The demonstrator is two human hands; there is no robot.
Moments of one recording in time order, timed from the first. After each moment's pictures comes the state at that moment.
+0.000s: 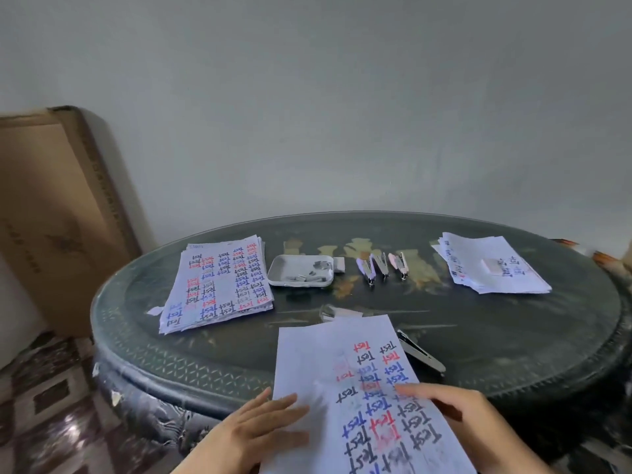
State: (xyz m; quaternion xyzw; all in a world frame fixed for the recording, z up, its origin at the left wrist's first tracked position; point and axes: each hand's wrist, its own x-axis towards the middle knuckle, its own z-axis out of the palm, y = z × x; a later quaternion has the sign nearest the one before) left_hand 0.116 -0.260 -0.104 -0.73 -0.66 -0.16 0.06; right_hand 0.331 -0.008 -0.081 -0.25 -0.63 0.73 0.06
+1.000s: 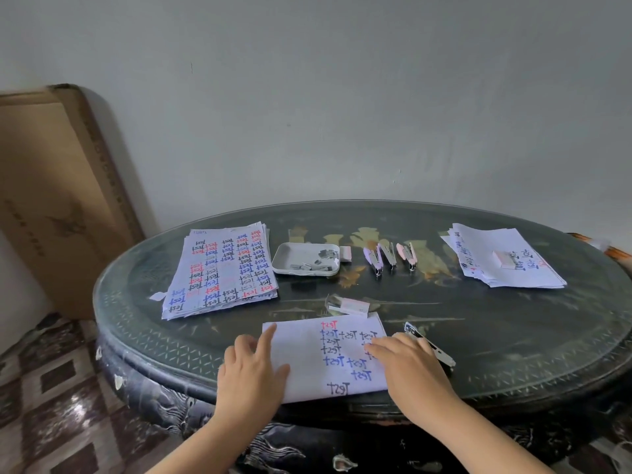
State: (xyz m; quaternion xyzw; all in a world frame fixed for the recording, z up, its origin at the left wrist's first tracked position) left_hand 0.107 -0.200 -0.105 -0.28 -0.95 -0.16 0.00; right_hand 0.251 -0.007 -0.116 -0.18 -0.98 0.02 0.11
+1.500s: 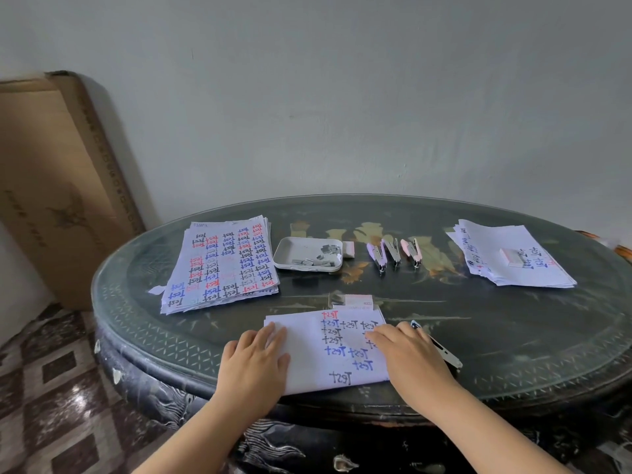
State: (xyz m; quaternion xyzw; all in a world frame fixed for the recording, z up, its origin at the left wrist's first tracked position) left_hand 0.082 -0.192 -0.120 -0.38 -0.92 -0.05 0.01; right_hand 0.233 0.011 -0.124 -0.16 -0.98 -0.01 0.09
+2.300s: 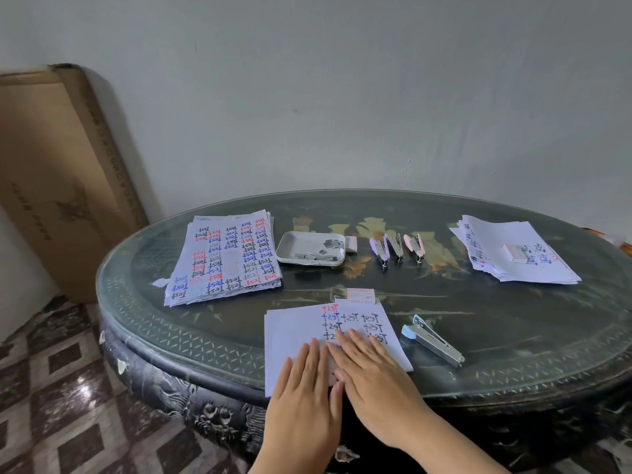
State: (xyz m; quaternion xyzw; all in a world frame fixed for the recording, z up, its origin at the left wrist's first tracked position) left_hand 0.160 -0.177 -0.149 -0.41 -0.90 -0.13 0.00; right_hand 0.227 -0.037 -0.159 -0.14 -0.99 0.02 0.05
